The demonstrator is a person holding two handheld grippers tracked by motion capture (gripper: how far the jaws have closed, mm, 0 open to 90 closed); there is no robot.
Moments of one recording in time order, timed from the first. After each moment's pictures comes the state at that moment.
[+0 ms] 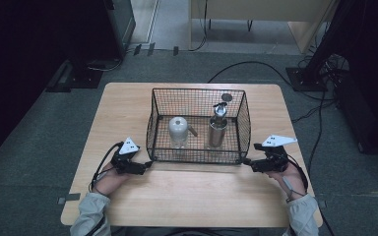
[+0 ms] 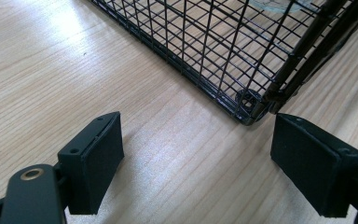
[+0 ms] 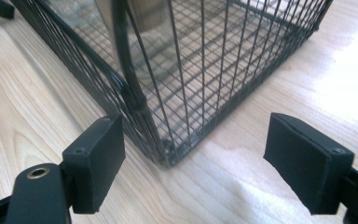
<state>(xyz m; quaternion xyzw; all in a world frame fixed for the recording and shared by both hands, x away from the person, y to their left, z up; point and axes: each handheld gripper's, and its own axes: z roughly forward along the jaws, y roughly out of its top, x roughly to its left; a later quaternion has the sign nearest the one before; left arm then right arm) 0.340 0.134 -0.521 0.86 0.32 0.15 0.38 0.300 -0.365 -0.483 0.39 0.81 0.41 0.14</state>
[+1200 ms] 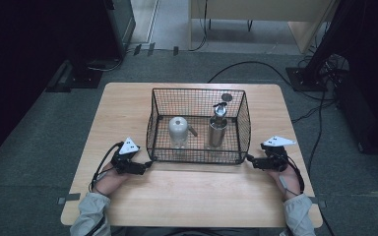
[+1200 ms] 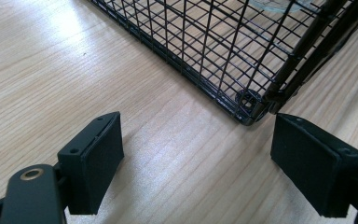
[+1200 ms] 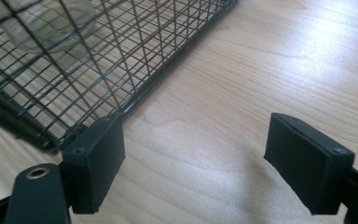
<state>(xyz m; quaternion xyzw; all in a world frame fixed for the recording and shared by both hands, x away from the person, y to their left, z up) 0.340 0.134 -0.521 0.86 0.32 0.15 0.38 0.314 -0.378 -0.518 0.46 0.78 0.38 0.19</state>
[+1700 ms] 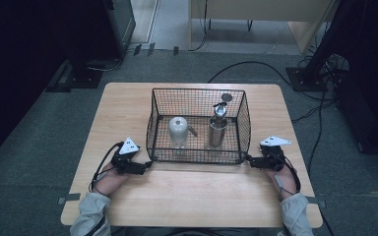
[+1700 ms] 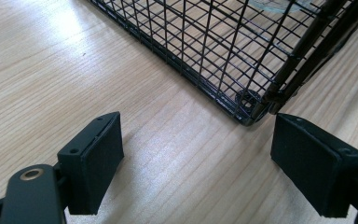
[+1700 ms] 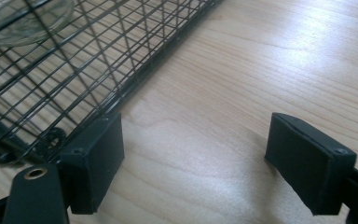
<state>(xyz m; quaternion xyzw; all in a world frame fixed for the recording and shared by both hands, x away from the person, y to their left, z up) 0.340 0.134 -0.521 0.86 0.32 0.15 0.38 0.321 -0.373 -0.527 0.48 0.78 0.36 0.21</state>
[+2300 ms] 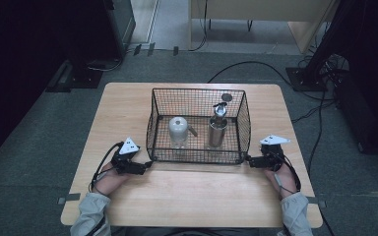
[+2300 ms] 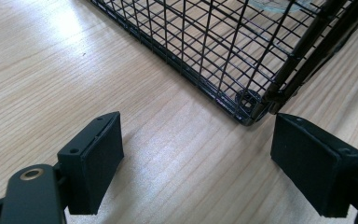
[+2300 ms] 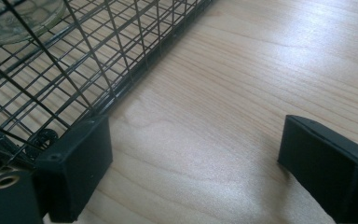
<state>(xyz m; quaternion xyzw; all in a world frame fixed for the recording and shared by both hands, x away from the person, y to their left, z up) 0.340 0.134 -0.521 0.86 0.32 0.15 0.38 0.324 -0.372 -0.528 0.47 0.78 0.35 0.20</state>
